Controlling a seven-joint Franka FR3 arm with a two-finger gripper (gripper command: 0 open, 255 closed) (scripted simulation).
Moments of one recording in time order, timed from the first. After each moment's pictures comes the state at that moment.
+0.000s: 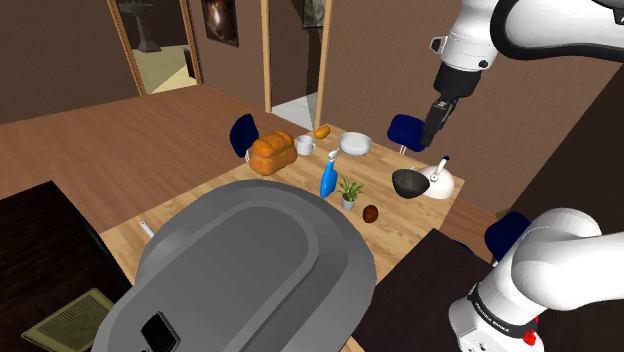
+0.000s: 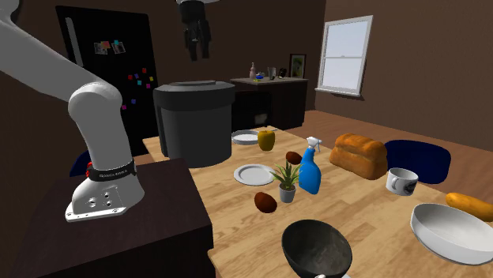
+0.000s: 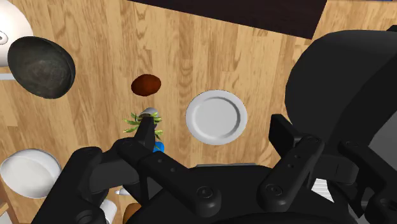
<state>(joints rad) -0.02 -0.82 0.07 -2.34 -0.04 1.58 -0.16</state>
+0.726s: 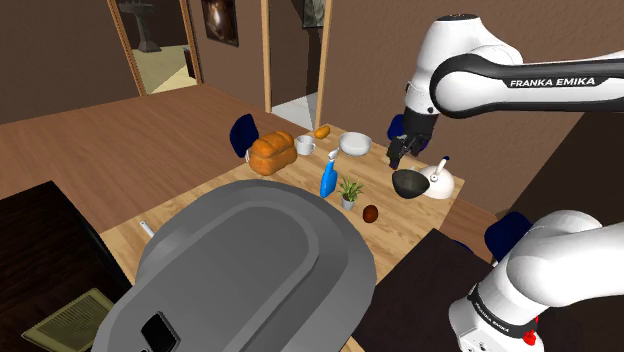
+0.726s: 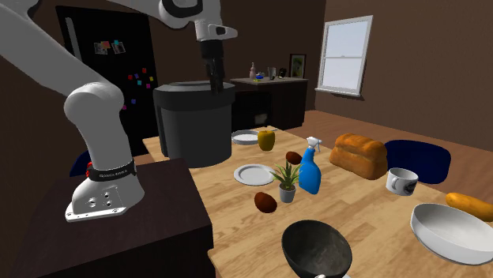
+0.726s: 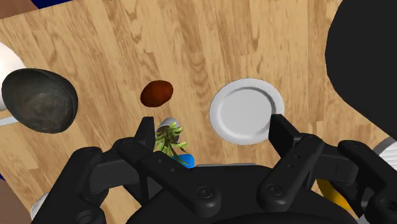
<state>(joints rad) -0.10 -0.69 0.11 -2.53 -0.04 1.89 0.06</state>
